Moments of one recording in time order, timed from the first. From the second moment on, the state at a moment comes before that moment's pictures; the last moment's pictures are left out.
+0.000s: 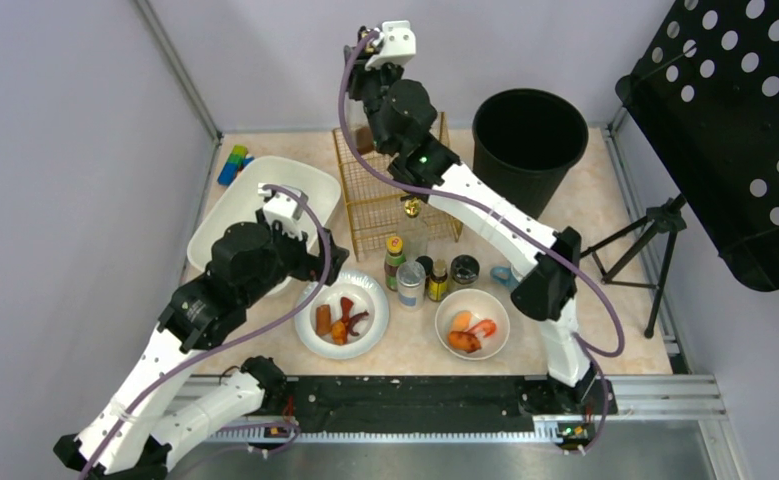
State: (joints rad) left arm -0.63 0.73 1.05 -0.69 -0.08 -0.23; right arm 0.89 2.04 2.20 0.27 0.57 -0.06
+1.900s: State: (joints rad) left arm -0.61 0.40 0.93 -0.53 -0.38 -0.26; right arm 0.87 2.34 2.25 0.28 0.75 0.00
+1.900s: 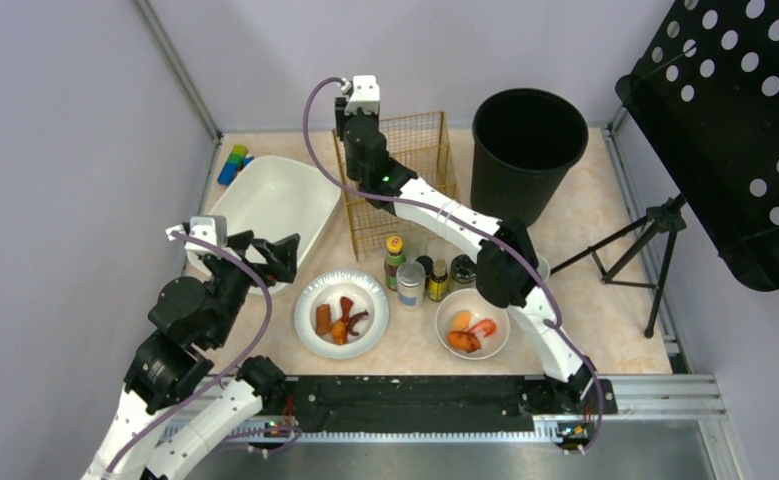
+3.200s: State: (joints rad) left arm -0.60 0.40 0.93 -0.53 -0.38 -0.26; right arm 0.86 2.34 2.24 0.21 0.74 0.11
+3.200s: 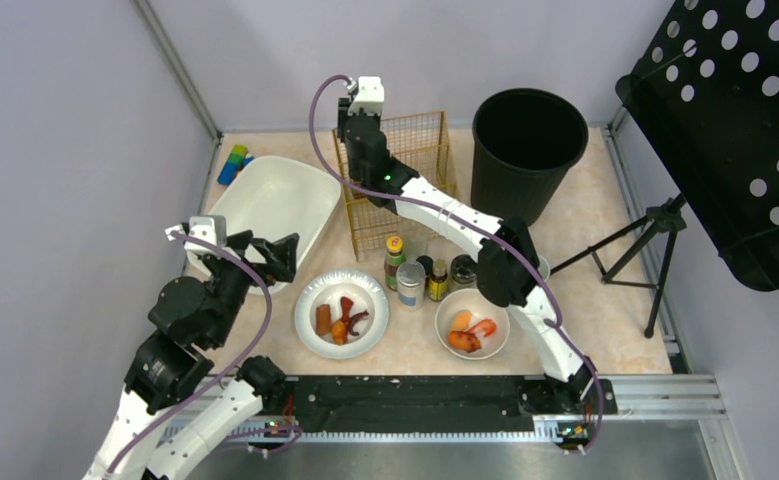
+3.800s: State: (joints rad) left arm -0.60 0.40 0.93 -0.53 -0.38 -0.26; right arm 0.86 2.34 2.24 0.24 0.73 0.11
